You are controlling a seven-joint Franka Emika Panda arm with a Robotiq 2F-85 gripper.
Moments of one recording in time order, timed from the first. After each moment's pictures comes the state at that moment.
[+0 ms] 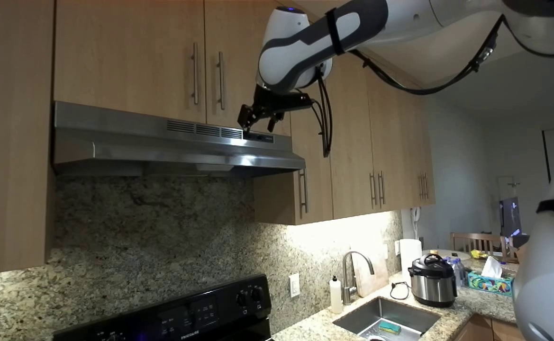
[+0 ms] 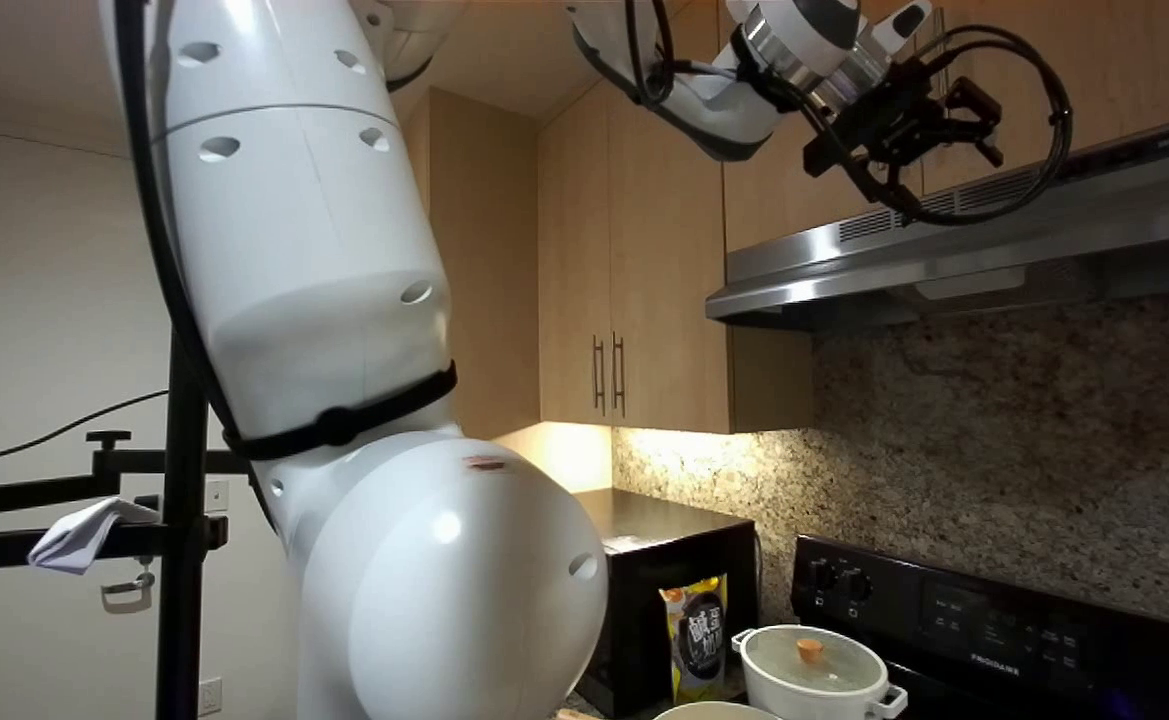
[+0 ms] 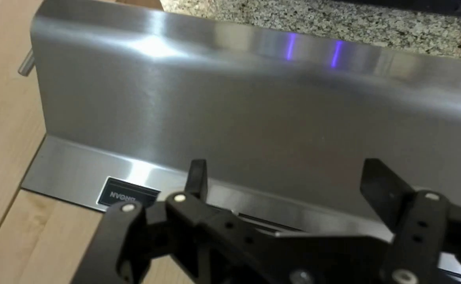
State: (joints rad) arm -0.05 -0.31 0.04 -1.86 -0.39 2.42 0.18
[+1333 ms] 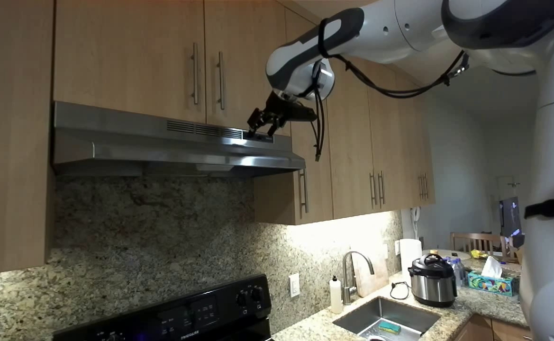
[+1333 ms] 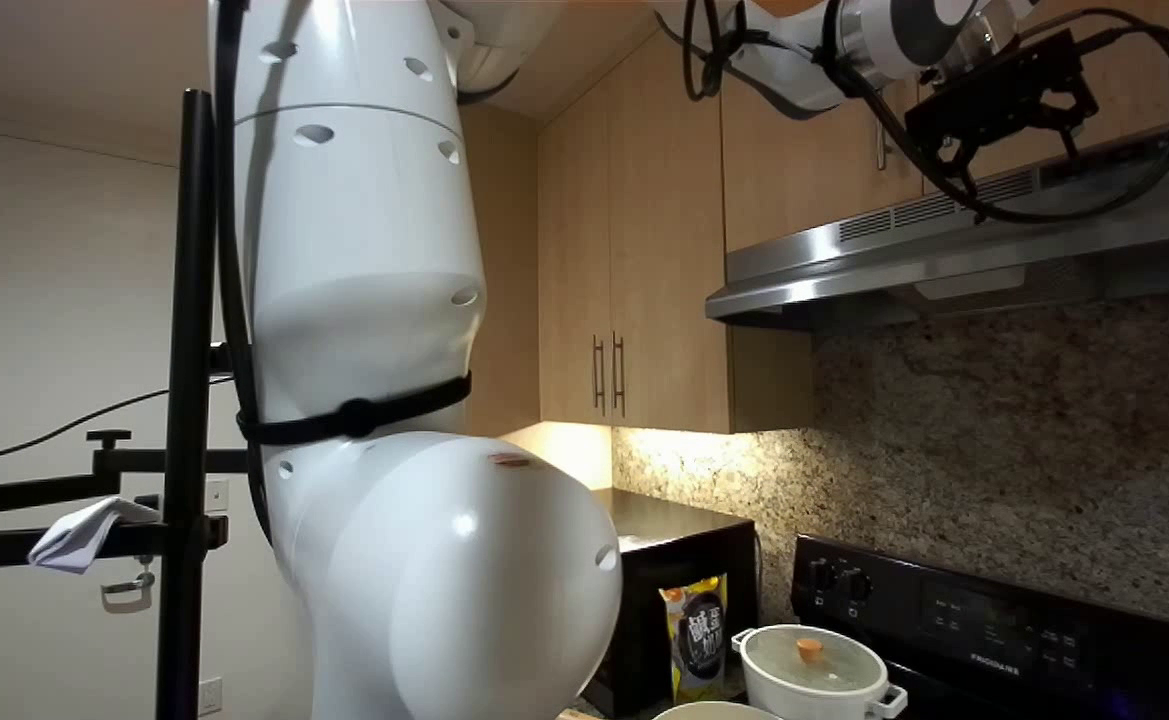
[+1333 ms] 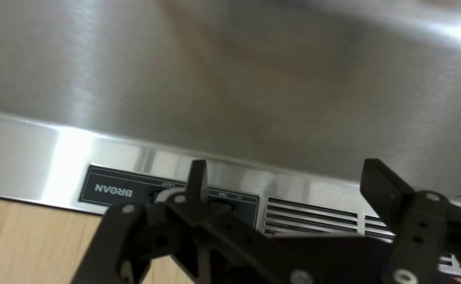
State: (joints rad) arm 0.04 -0.16 -0.18 -1.73 0.11 2.52 -0.37
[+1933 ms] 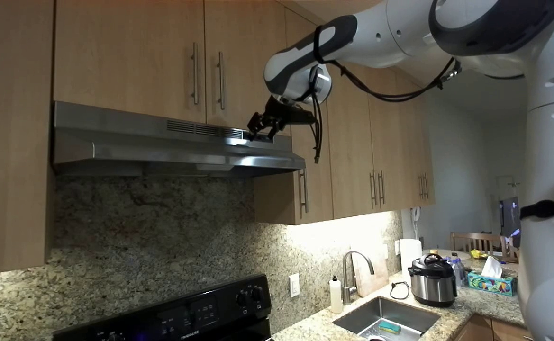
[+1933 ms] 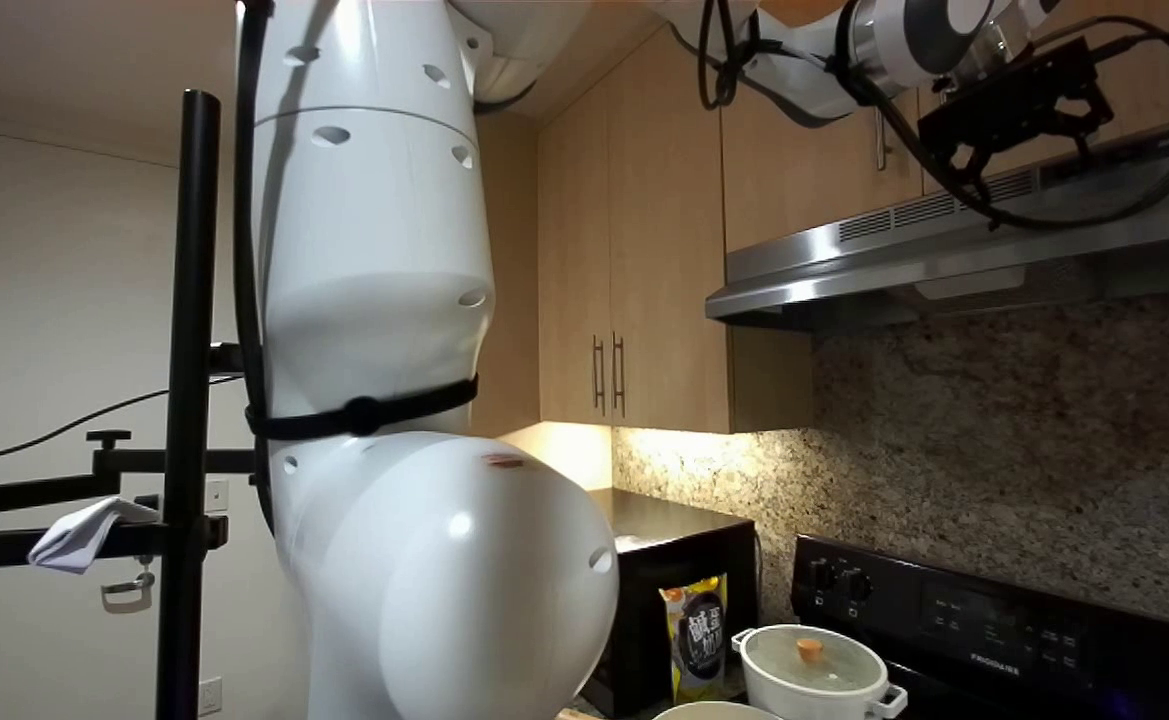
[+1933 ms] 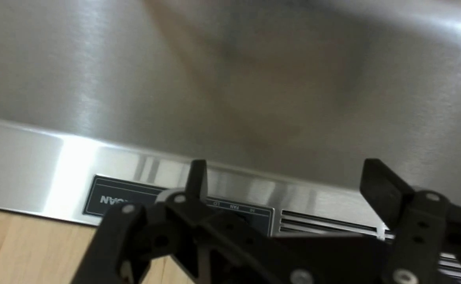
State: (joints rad) arm 0.02 -0.12 -0.17 -1.70 0.11 2.52 -0.37
